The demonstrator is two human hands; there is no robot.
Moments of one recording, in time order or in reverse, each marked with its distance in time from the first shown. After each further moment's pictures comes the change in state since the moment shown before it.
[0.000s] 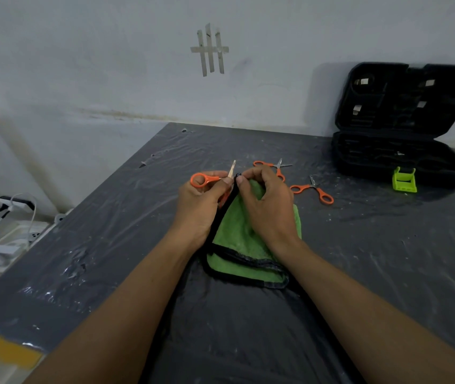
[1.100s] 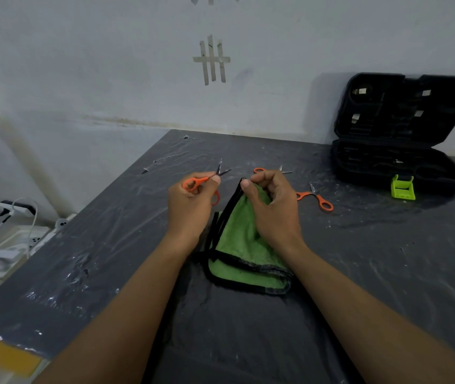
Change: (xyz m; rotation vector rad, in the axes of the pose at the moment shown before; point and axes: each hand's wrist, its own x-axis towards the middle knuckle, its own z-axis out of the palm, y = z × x) left_hand 0.005 0.007 -0.011 0.265 0.160 0.223; right_hand 0.003 -0.001 -0.003 0.304 0.003 0.122
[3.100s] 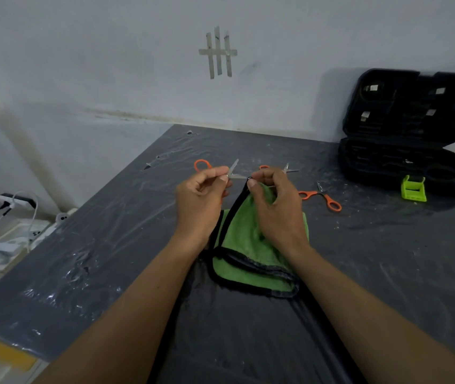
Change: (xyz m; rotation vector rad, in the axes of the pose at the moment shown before) left_hand -0.005 -0.001 0.005 -0.185 -0.067 -0.067; right_hand 0.001 0.004 0.002 -0.231 -0.027 -0.078
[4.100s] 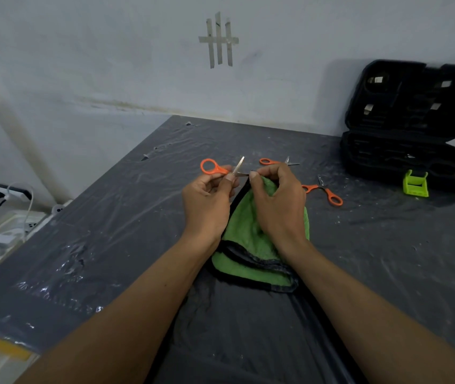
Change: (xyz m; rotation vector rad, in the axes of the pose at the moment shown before) left_hand -0.009 -0.011 0.014 -0.084 0.058 -0.064; right_hand -0.001 -0.002 0.005 -0.141 0.133 0.024
